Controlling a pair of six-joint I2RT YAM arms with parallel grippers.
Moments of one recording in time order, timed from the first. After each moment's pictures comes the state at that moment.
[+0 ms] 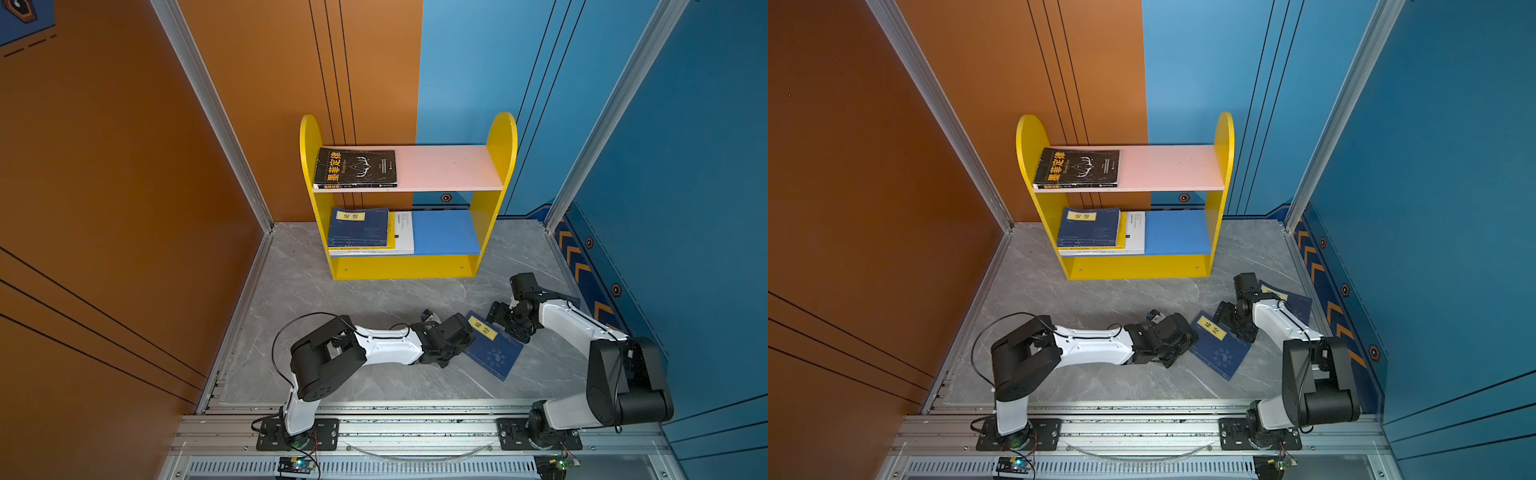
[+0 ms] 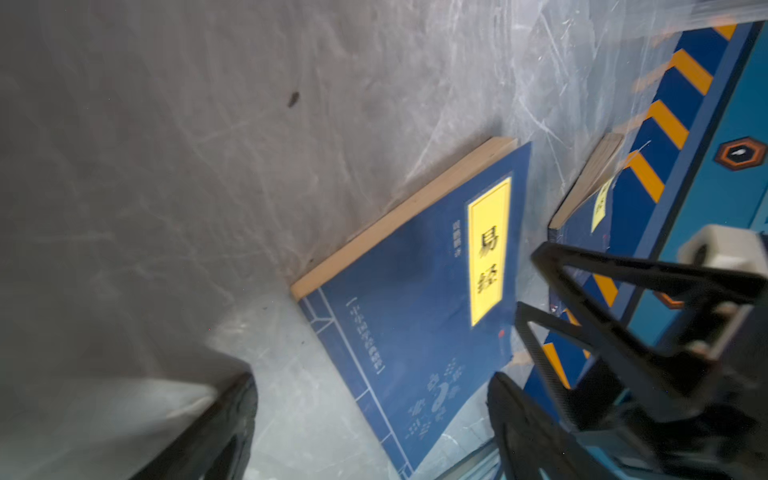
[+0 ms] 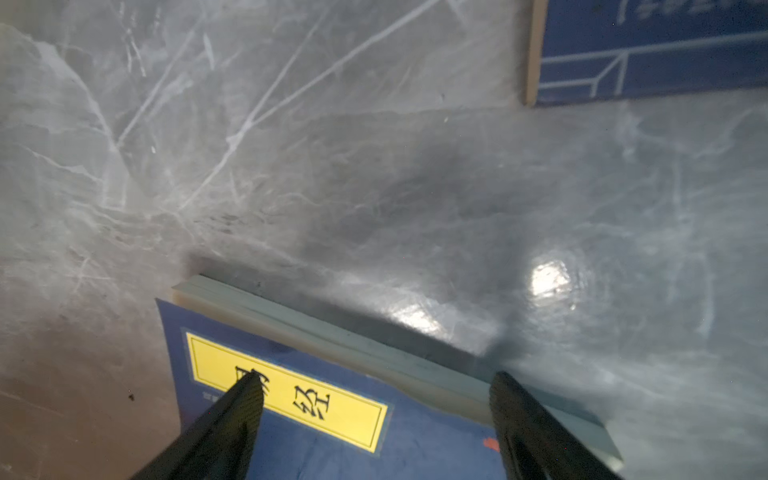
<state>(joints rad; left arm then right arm) -1.13 1.94 1.18 -0.08 -0.10 -1.69 0.08 1.45 0.79 -0.63 -0.12 0.58</state>
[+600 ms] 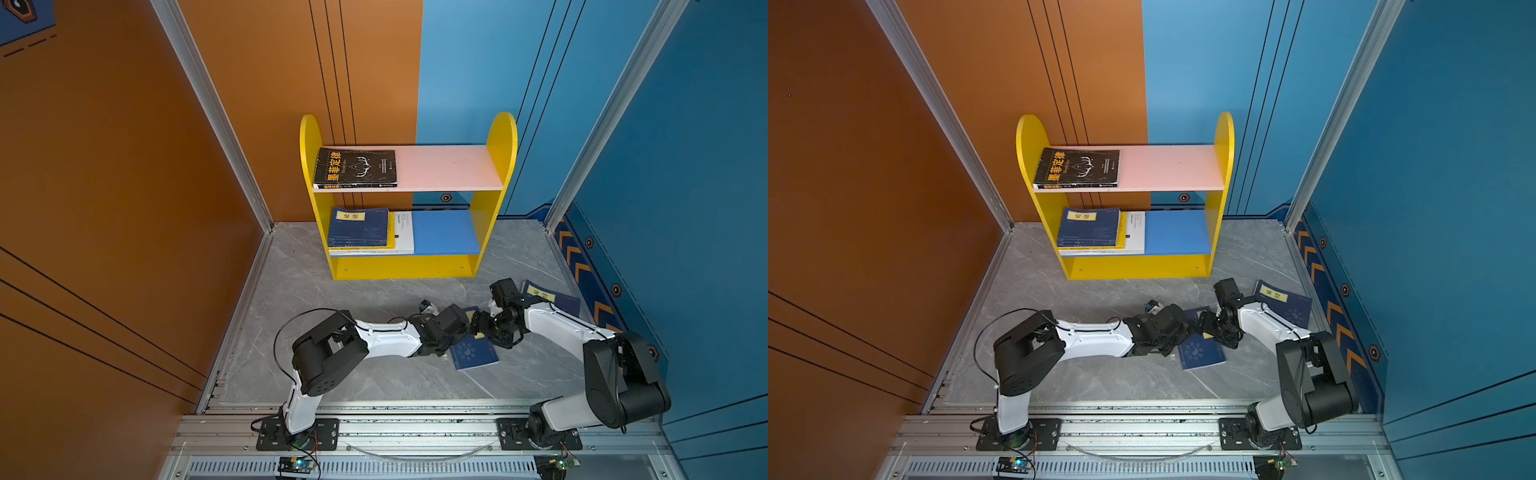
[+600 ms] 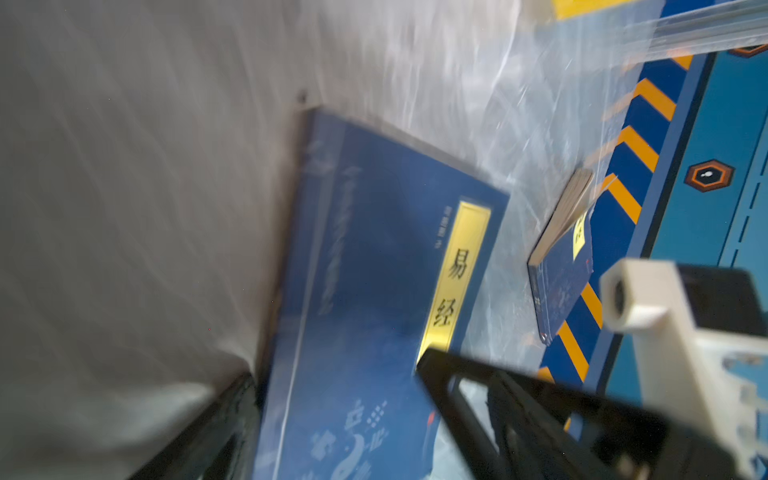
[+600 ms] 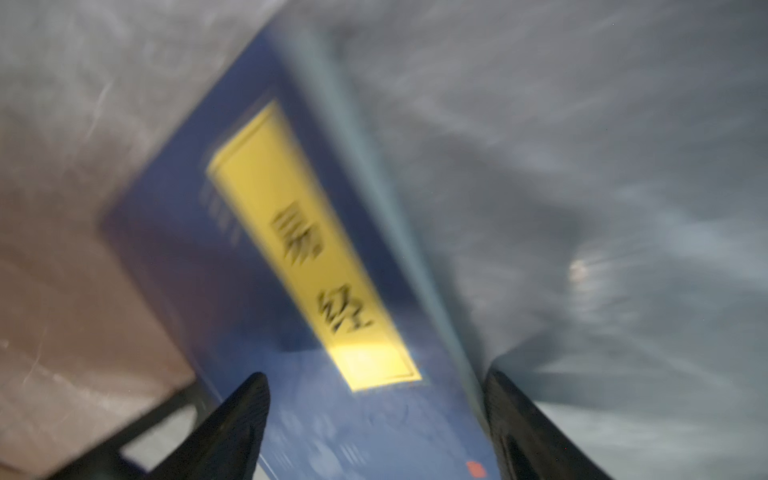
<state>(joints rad) -1.04 1.93 1.18 -0.05 -0.14 -1.55 0.28 1.47 0.77 -0.63 -0.26 0.60</state>
